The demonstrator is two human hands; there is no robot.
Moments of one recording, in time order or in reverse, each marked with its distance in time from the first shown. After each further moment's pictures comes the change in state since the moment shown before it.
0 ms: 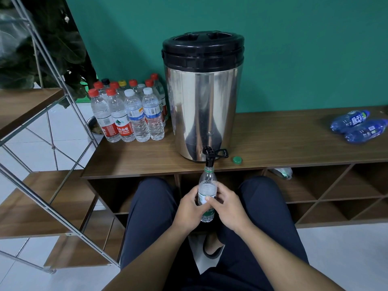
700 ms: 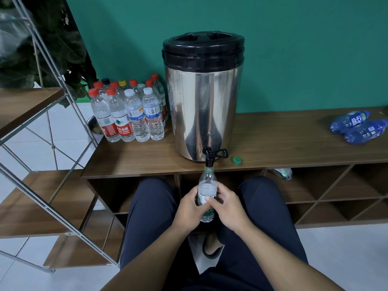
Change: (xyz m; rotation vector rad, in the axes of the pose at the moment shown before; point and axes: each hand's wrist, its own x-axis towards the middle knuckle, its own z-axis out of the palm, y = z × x) left_hand 0.002 -0.003 0.001 0.008 -0.008 -0.004; right_hand -0.001 -0.002 0.000 0.015 0.005 0.001
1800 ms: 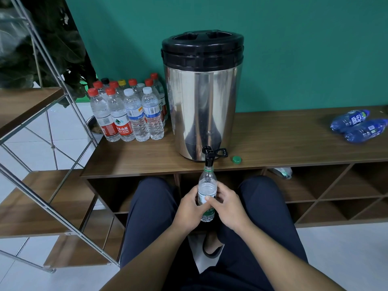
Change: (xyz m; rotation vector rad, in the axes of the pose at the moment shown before) left_hand 0.001 -0.002 0.000 0.066 -0.009 0.022; right_hand 0.002 0.003 0.000 -0.023 0.012 -0.012
